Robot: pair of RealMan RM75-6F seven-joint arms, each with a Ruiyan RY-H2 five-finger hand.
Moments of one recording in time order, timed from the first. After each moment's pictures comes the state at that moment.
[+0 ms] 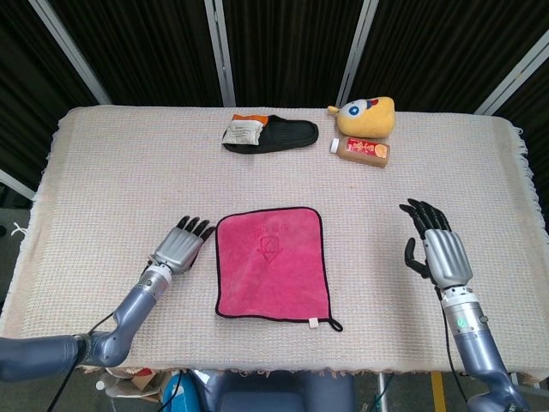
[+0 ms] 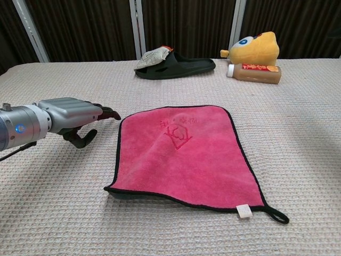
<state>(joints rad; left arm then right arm) -0.84 -1.54 -0.09 -1.52 0.81 0.89 0.75 0.37 -1.18 0.21 -1.81 -1.25 1.22 -0.01</state>
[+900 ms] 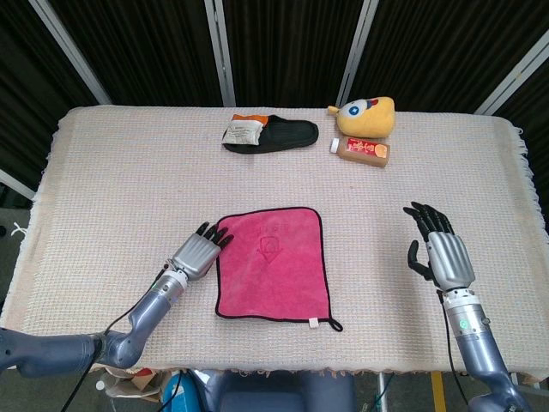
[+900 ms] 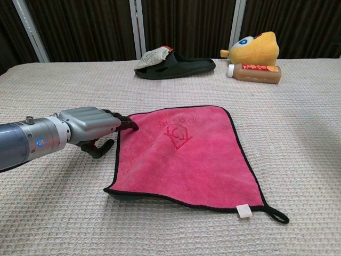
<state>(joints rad) -0.88 -1.62 -0.05 -1.45 0.87 0.87 0.74 0.36 -1.19 0.20 -1.78 -1.25 1.23 0.02</state>
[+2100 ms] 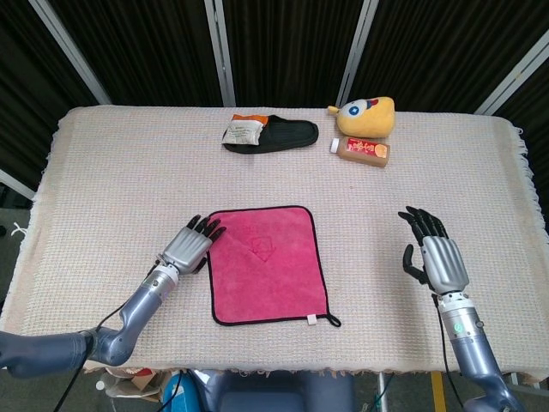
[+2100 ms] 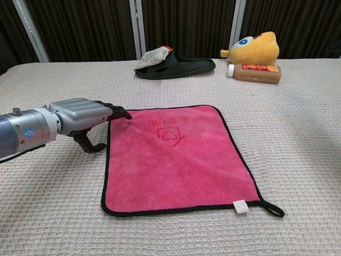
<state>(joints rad) -0.85 -1.59 -0.05 -1.43 0.95 0.90 0.61 0.36 -1.22 0.18 -1.76 -1.27 1.24 0.01</state>
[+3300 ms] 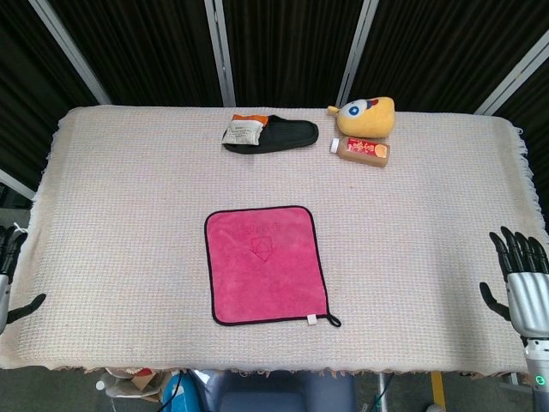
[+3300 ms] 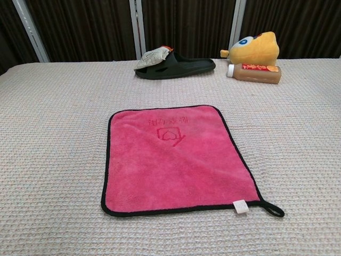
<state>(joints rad) -0.17 -1.10 0.12 -1.67 1.38 1.73 0.16 0.12 -1.10 0.04 -1.53 -1.49 1.55 -0.03</state>
